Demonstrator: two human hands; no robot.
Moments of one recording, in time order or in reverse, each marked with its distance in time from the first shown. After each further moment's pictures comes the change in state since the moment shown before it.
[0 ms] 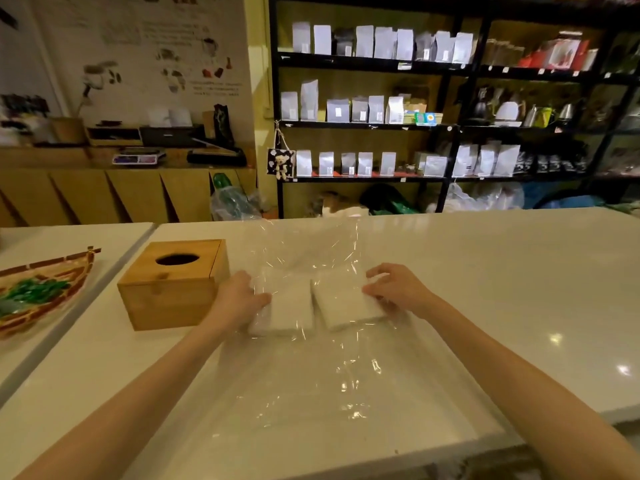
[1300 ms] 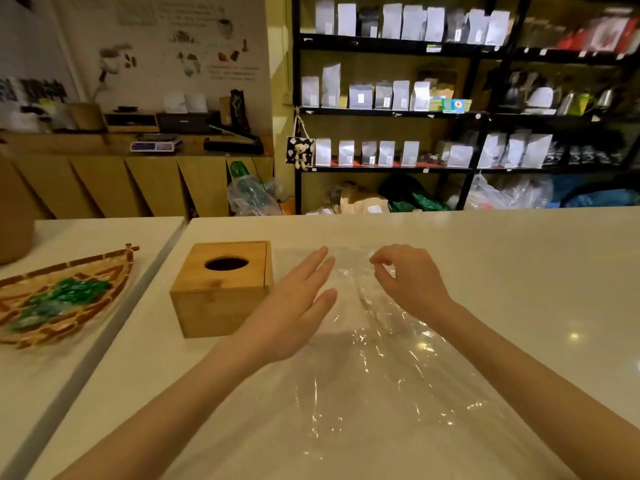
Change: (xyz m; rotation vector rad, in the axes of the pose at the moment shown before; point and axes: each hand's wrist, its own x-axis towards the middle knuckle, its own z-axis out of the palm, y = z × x) left_hand -0.029 0.003 -0.039 0.286 -0.205 0.605; right_hand -0.008 -0.068 0.059 -0.621 0.326 -0.555
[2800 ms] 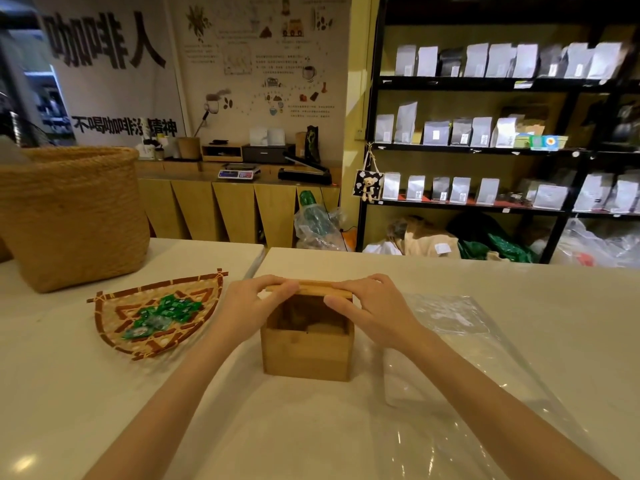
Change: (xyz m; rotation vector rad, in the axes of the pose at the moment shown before) left_hand -0.012 -0.118 -0.091 -0.124 0.396 -0.459; right_hand 0.067 -0.121 0.061 0.317 -0.297 -0.266
